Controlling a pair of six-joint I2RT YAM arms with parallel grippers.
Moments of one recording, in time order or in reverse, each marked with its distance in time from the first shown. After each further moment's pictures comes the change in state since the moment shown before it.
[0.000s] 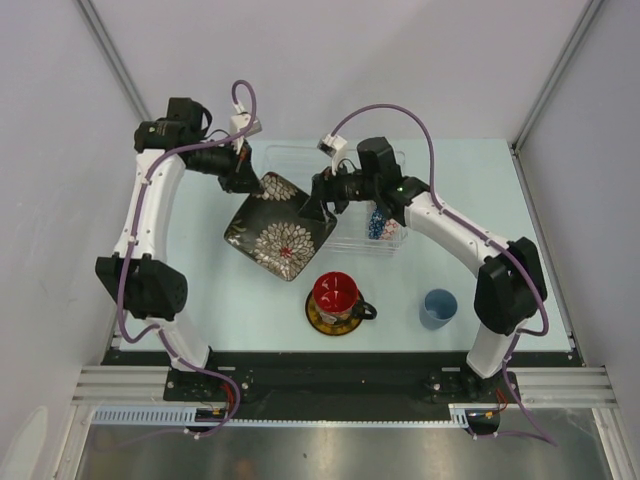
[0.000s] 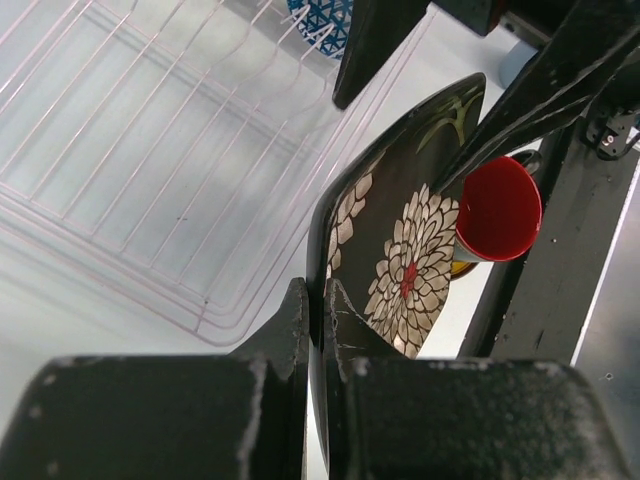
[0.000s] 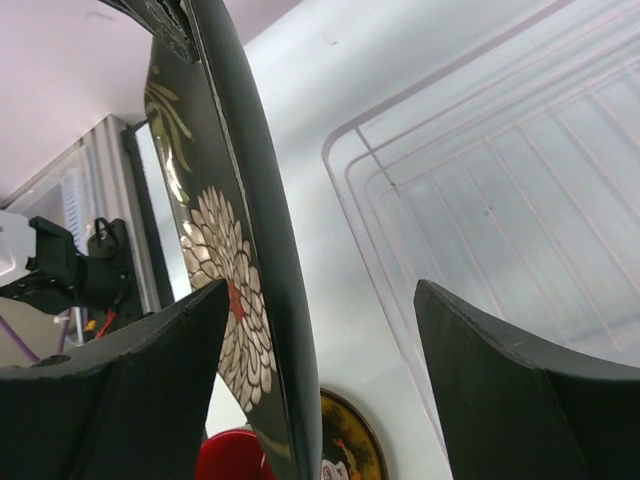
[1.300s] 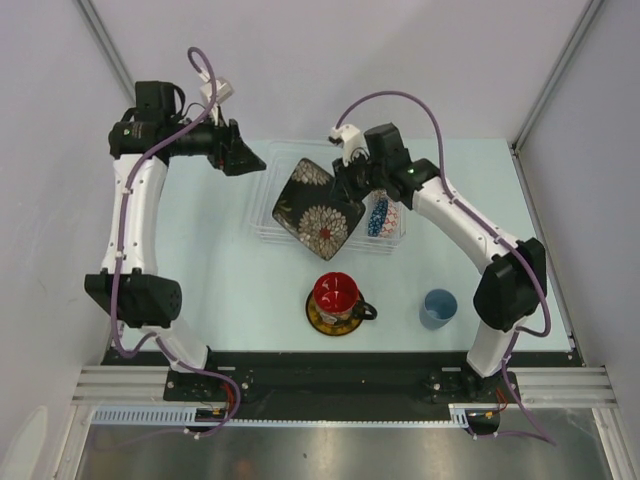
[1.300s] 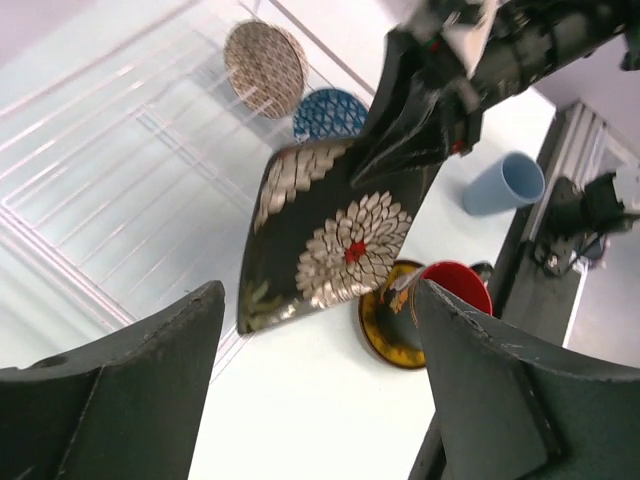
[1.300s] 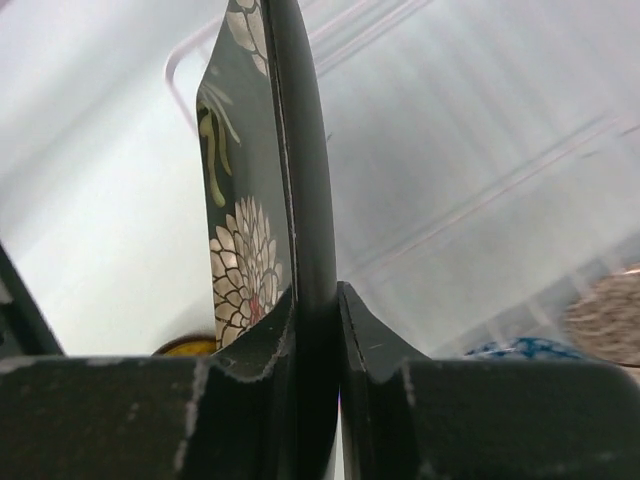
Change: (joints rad) left arm 0.052 -0.035 0.074 0.205 0.118 -0.325; right arm -0.043 0.027 0.130 -0.320 0.240 -0.206
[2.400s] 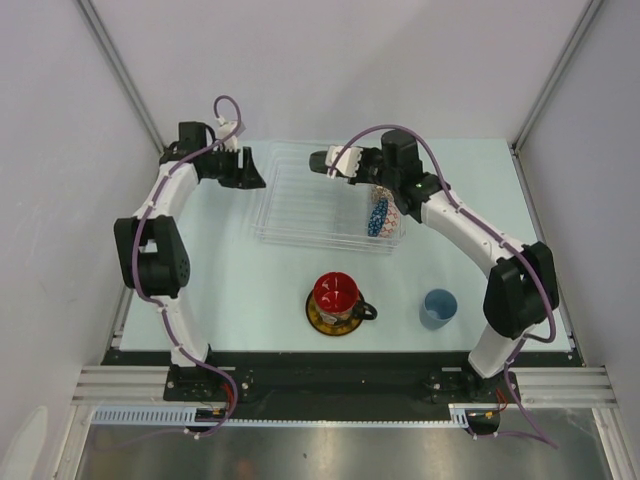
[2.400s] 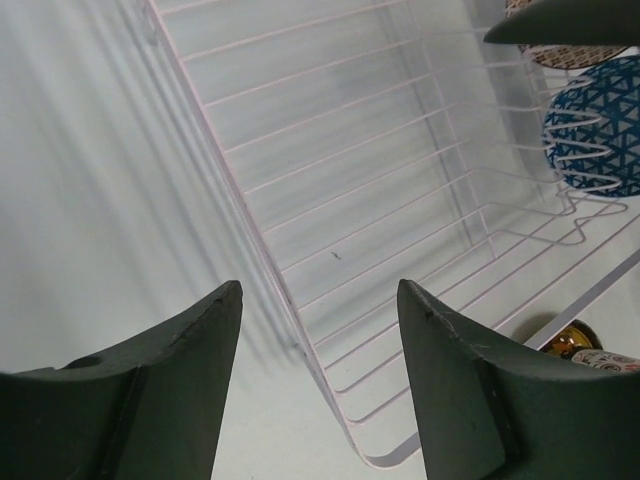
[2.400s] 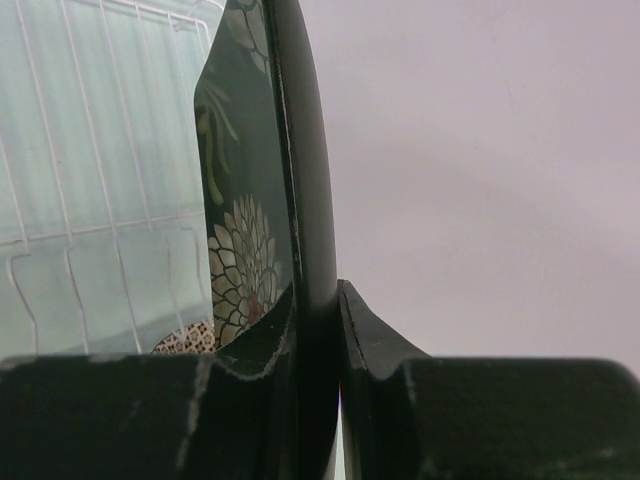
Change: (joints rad) left arm 0.048 0.226 -0.393 0.546 -0.304 -0.225; right arm -0.054 -0.083 -0.179 0.413 0.205 -0.966
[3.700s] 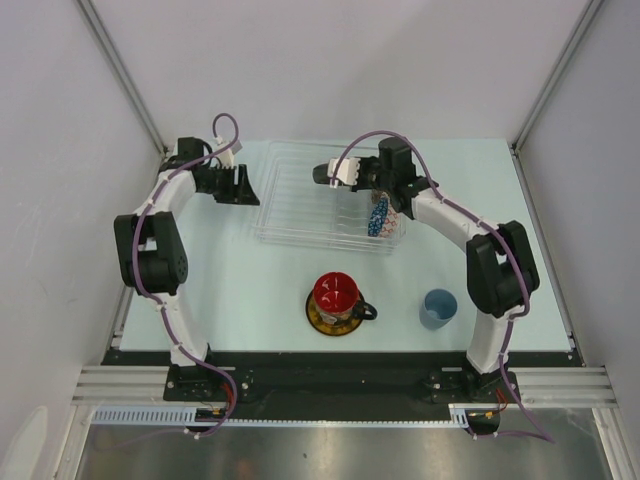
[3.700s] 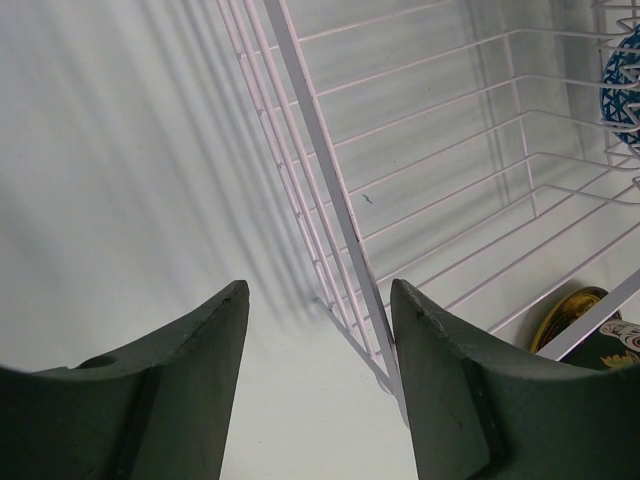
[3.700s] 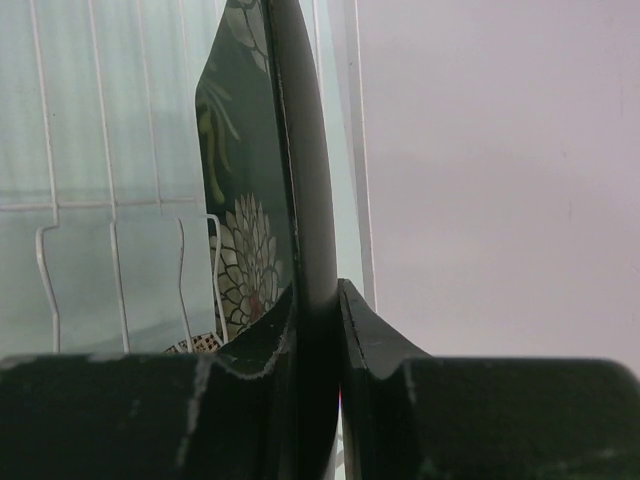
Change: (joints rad) left arm 0.042 0.025 -0.107 -0.029 -0.019 0.045; right arm -0.060 0.166 -0.016 0.097 -0.108 -0.107
